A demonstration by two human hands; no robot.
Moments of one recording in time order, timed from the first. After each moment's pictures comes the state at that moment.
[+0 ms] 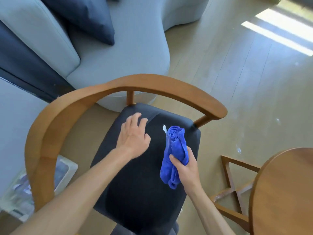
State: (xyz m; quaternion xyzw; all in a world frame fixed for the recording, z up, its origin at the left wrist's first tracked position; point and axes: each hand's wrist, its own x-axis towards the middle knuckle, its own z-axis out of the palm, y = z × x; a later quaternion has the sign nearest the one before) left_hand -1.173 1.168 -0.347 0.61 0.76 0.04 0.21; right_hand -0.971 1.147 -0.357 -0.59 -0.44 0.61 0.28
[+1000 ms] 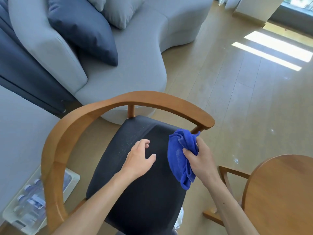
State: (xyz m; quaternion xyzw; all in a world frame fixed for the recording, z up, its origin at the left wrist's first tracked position) left_hand -1.141 1.130 -0.312 0.45 0.77 0.18 0.42; right_hand -0.947 1.195 -0.255 -0.62 -0.59 0.48 0.19
